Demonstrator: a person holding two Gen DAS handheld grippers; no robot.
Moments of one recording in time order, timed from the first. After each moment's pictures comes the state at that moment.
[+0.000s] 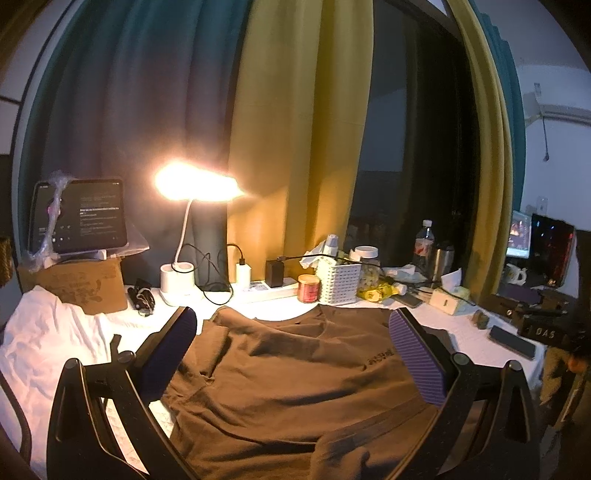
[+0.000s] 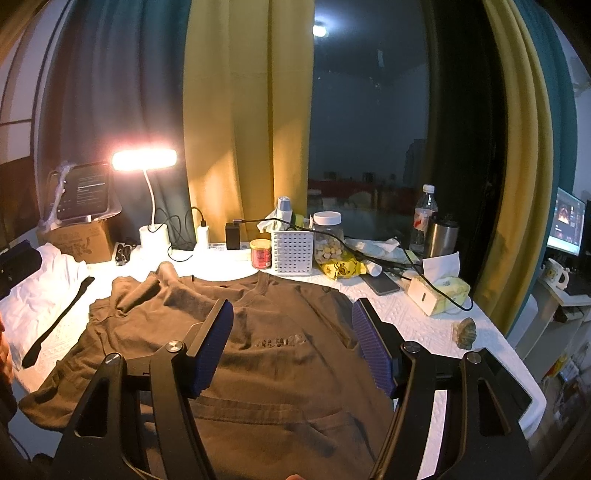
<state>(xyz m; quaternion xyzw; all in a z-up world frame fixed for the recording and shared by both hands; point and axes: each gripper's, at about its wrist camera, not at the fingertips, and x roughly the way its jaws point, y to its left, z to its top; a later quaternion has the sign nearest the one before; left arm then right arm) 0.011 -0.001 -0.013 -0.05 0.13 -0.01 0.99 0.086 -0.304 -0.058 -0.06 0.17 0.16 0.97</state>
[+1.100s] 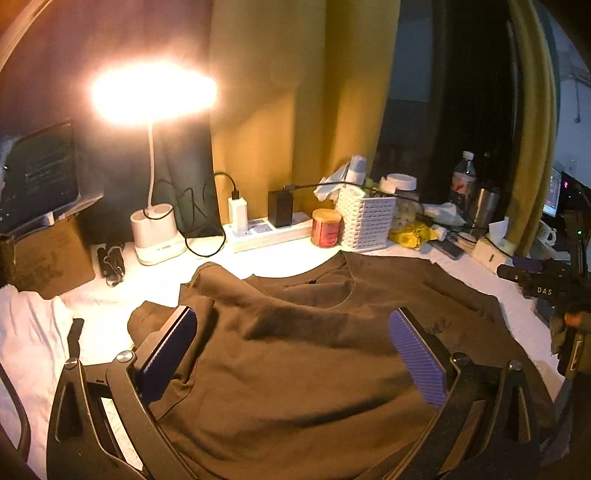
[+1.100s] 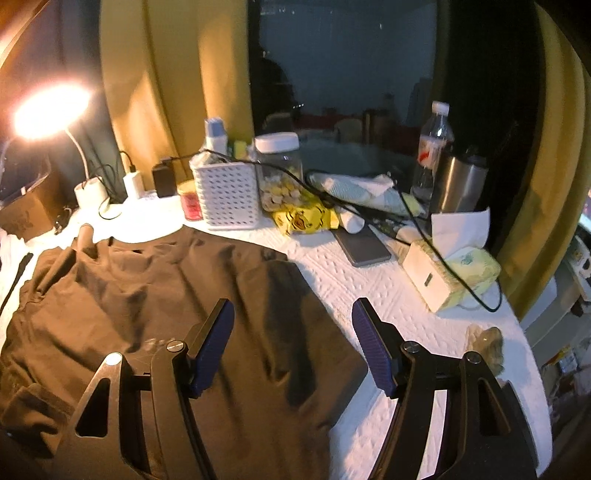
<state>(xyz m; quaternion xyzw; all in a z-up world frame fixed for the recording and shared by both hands) 0.155 -0.004 -0.058 -0.04 0.28 0.00 0.96 0.292 -0.355 -0.127 -0.08 0.31 0.16 0.93</state>
